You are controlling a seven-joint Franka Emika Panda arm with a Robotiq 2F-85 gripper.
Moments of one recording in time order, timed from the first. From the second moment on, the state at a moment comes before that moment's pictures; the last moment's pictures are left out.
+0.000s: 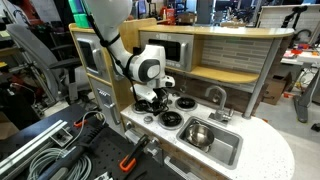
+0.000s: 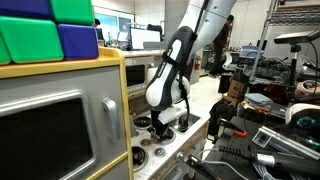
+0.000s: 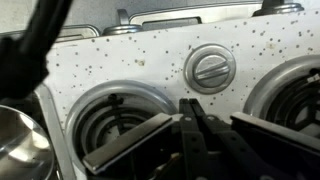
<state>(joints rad) 0.06 0.91 -0.01 -1.88 -0.01 2.72 0.13</state>
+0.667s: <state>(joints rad) -0.17 0.80 -0.03 -1.97 0.13 2.69 0.11</state>
